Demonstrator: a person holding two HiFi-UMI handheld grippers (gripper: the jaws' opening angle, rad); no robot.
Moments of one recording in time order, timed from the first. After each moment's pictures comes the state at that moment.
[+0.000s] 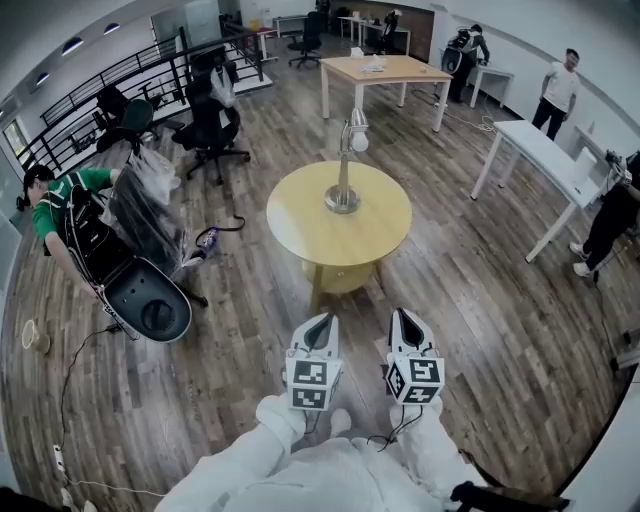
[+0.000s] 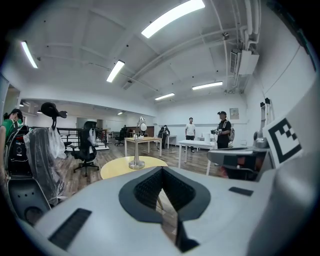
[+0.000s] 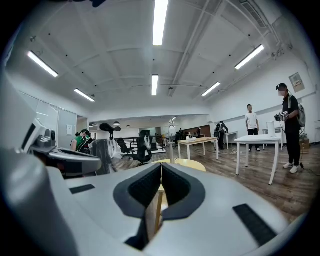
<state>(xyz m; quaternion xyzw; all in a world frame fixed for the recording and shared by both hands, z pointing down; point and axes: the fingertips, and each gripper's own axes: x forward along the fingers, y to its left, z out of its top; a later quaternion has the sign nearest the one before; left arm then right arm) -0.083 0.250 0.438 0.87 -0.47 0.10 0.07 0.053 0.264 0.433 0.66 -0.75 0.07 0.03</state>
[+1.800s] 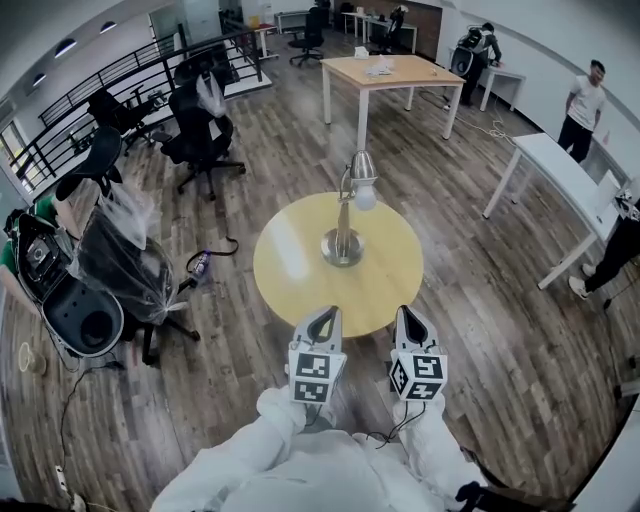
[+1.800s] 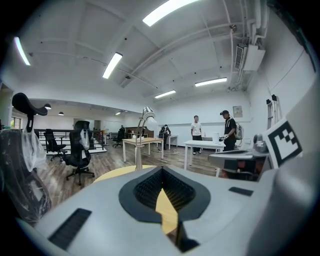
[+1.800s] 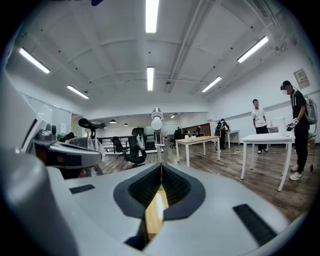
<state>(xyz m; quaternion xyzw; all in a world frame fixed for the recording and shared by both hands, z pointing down) -0.020 -0.042 0.445 0.88 -0.47 0.11 0.06 0.119 -0.024 0.449 0.66 -0.74 0.07 0.04</state>
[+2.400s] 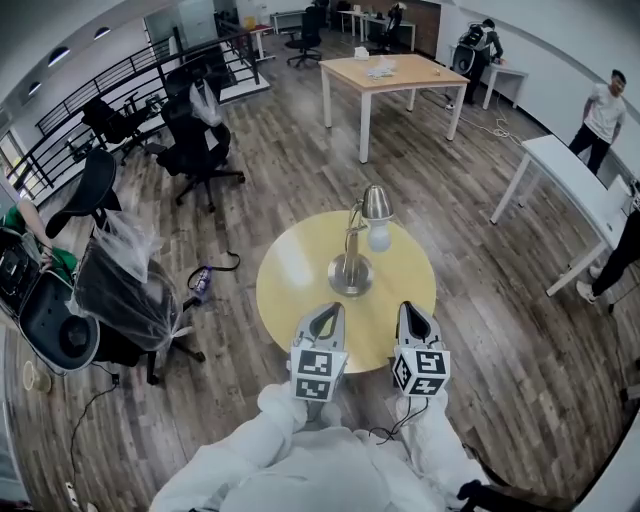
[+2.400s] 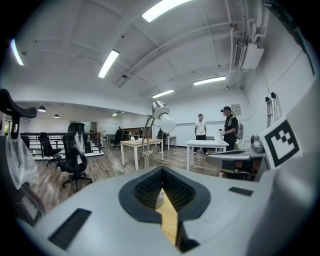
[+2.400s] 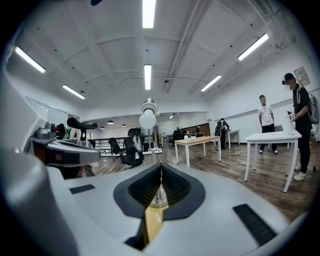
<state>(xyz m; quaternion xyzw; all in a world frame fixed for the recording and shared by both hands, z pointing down) -0.015 -0.166 0.437 0.88 -0.45 0.11 0.04 0.124 -0.149 0.448 0.67 -0.74 0.08 0.03</state>
